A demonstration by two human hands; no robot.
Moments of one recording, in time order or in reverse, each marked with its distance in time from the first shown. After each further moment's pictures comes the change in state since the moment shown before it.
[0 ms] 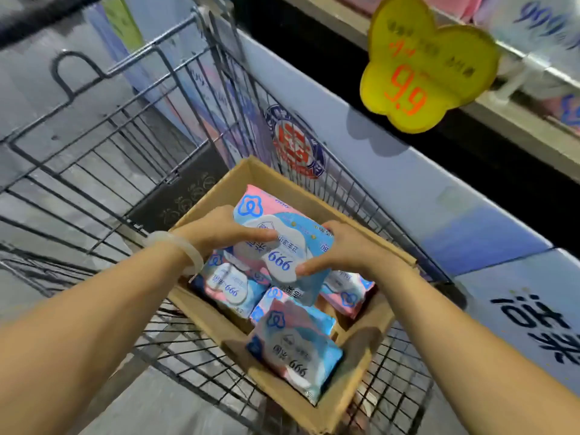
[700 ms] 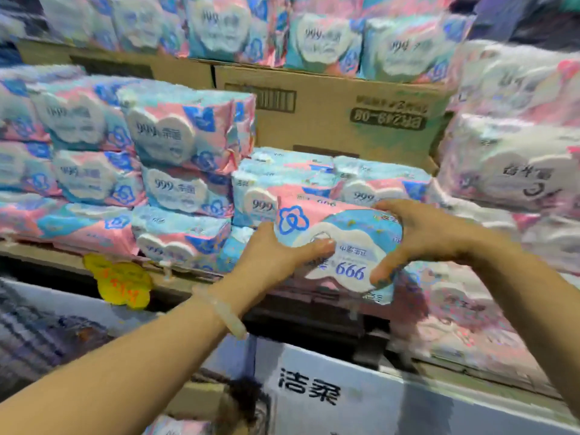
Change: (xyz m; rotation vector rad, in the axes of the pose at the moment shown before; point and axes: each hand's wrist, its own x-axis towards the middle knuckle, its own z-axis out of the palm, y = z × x) left_hand -0.133 0.332 0.328 0.149 -0.102 0.852; right_hand -0.410 0.085 -0.303 -0.251 0.799 0.068
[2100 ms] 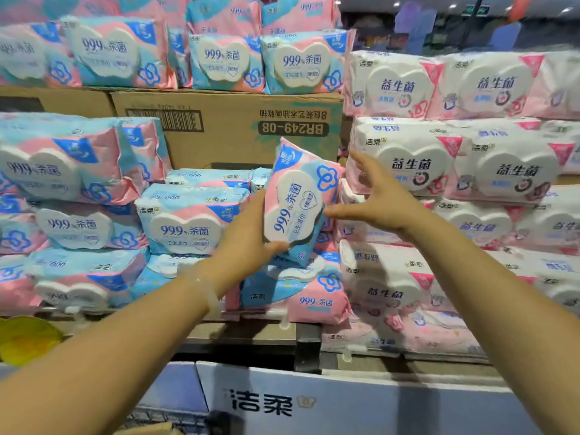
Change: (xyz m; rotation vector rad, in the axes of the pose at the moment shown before) left_hand 0.053 0.039 0.079 0.483 -0.011 0.362; right_hand -0.004 0.080 -0.039 0.365 0.479 -0.068
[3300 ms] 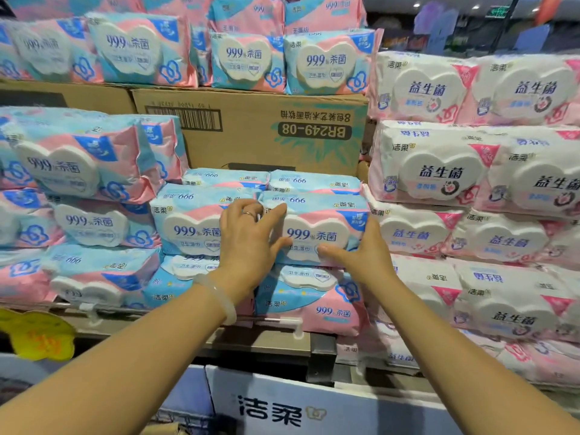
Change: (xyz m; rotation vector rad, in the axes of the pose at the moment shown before) left_hand 0.004 -0.030 0.005 0.429 0.374 0.197; right_hand -0.006 0.042 0.092 0.197 0.197 0.207
